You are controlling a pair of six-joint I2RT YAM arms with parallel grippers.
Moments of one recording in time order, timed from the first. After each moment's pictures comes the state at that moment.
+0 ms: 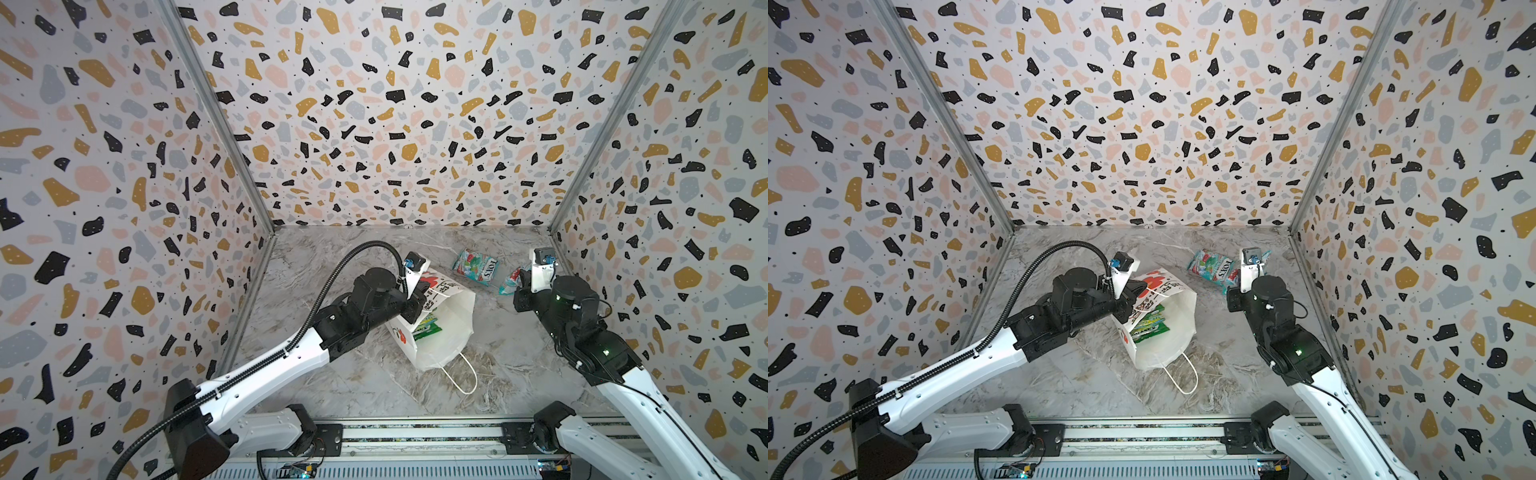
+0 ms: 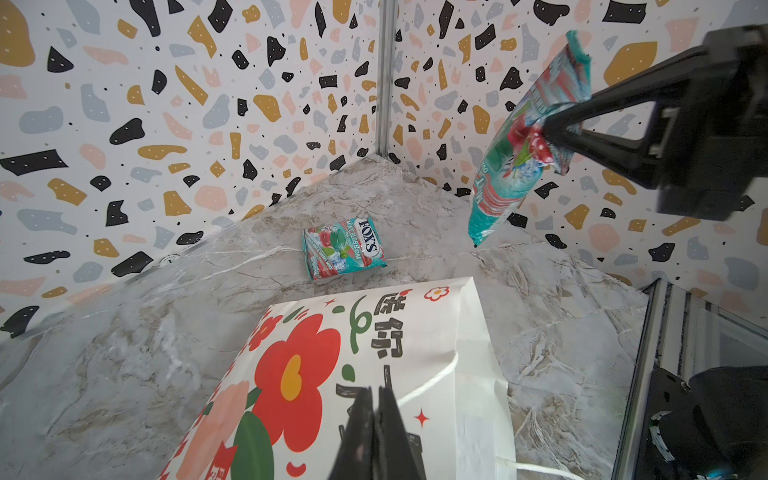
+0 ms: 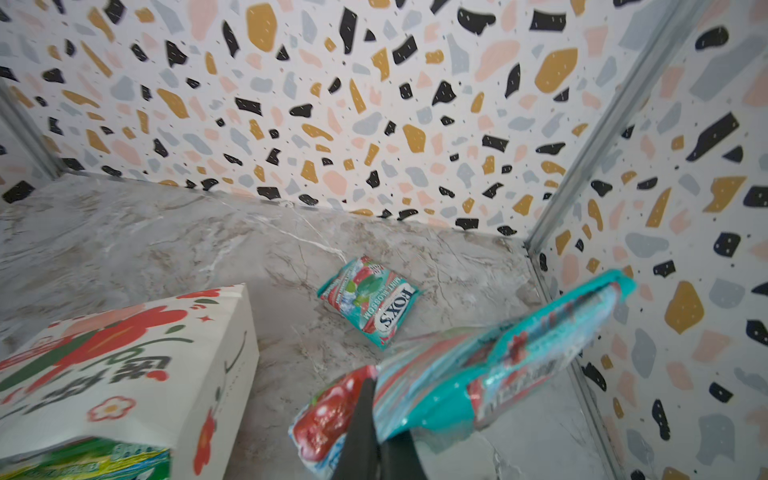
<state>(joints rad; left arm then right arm) -0.87 1.19 1.07 -0.20 0.00 -0.06 0.40 0.80 0.93 -0.46 0.28 0.02</state>
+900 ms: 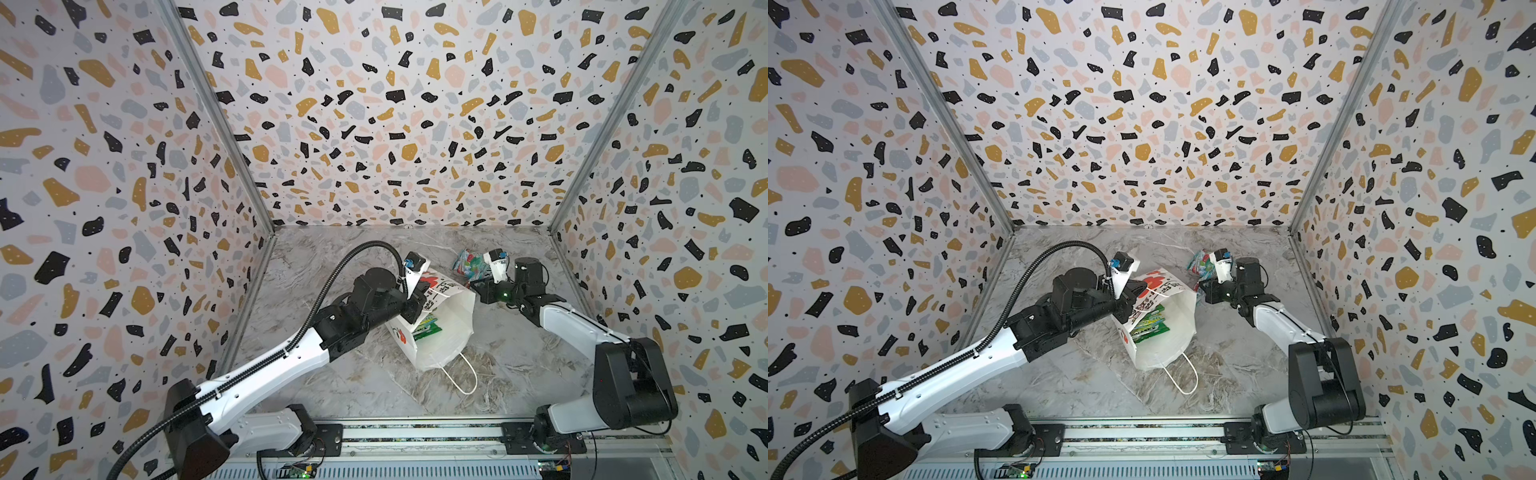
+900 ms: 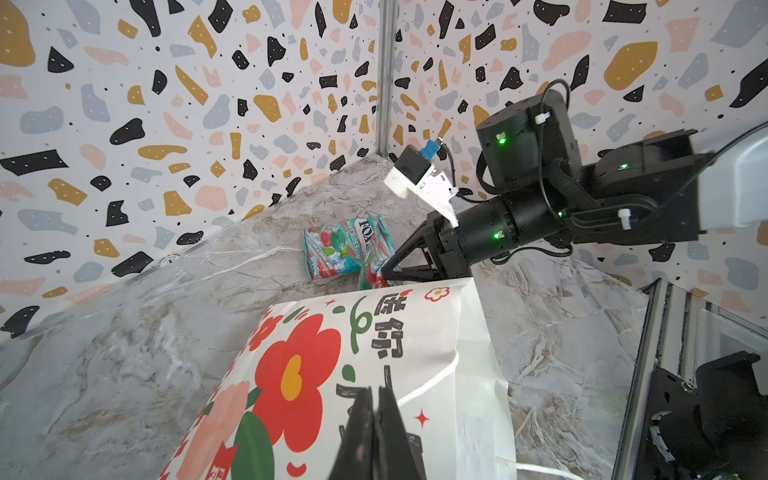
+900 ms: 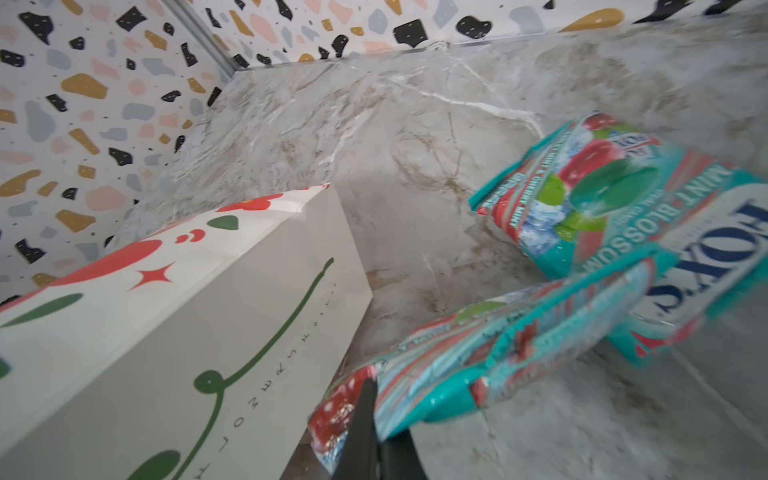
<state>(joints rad) -0.87 1.19 1.07 -0.20 0.00 -0.06 0.19 1.47 0.82 0.04 -0.59 0.11</state>
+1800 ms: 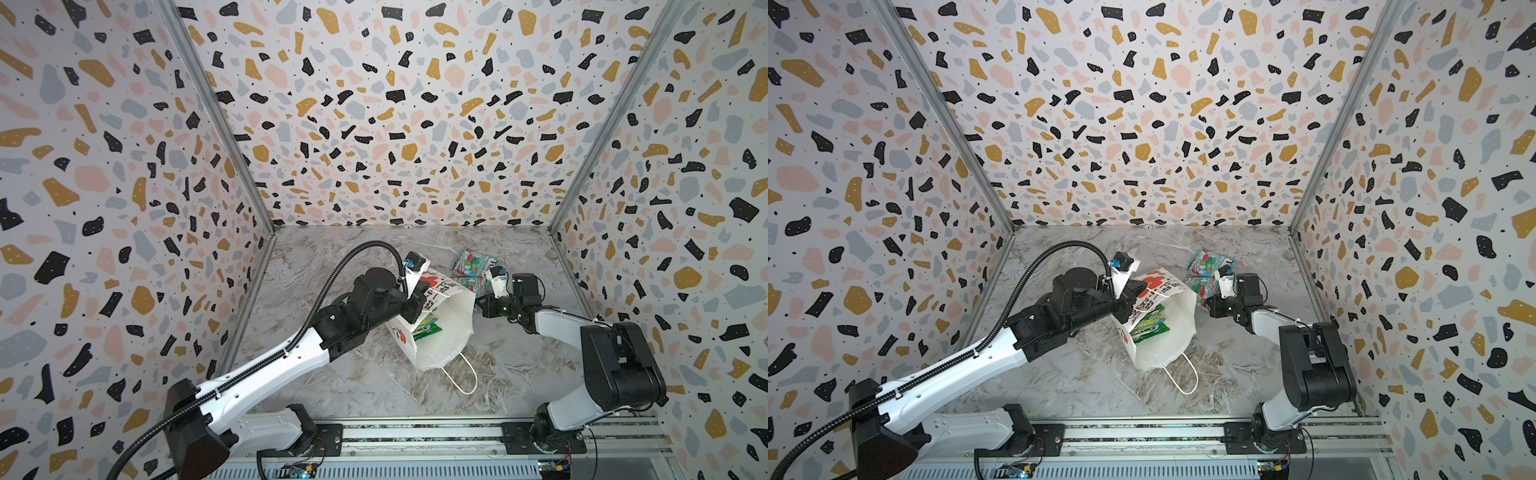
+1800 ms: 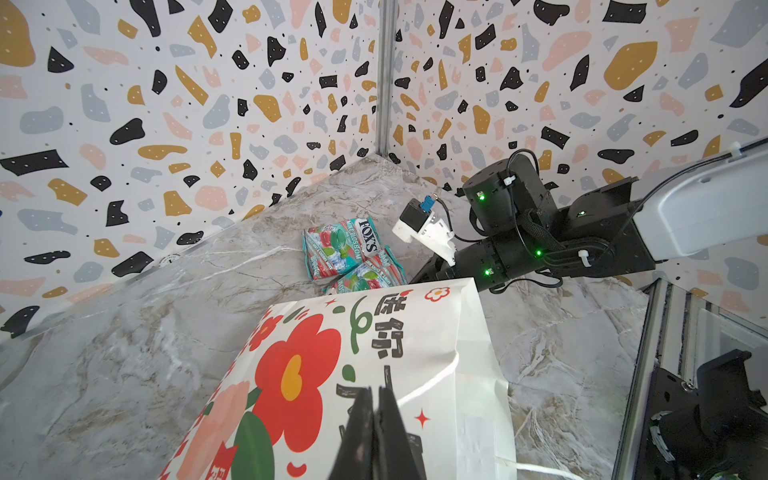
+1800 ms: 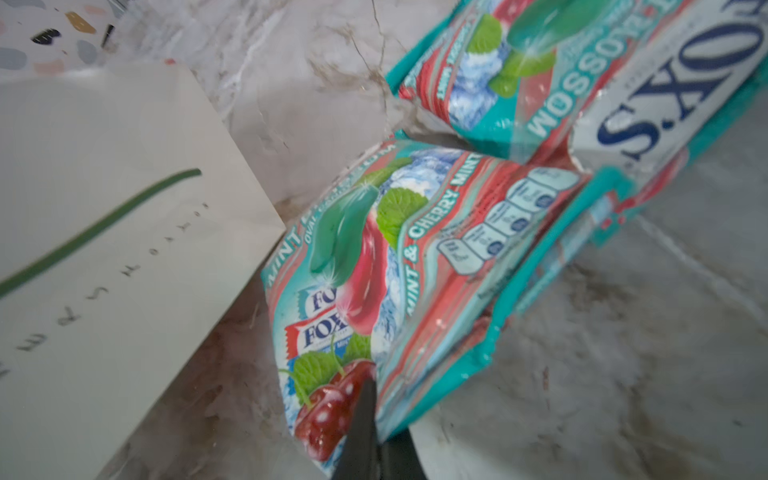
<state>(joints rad) -0.87 1.19 1.07 -0.20 0.00 -0.06 0.14 1.55 0.68 0.08 -0.45 0.08</state>
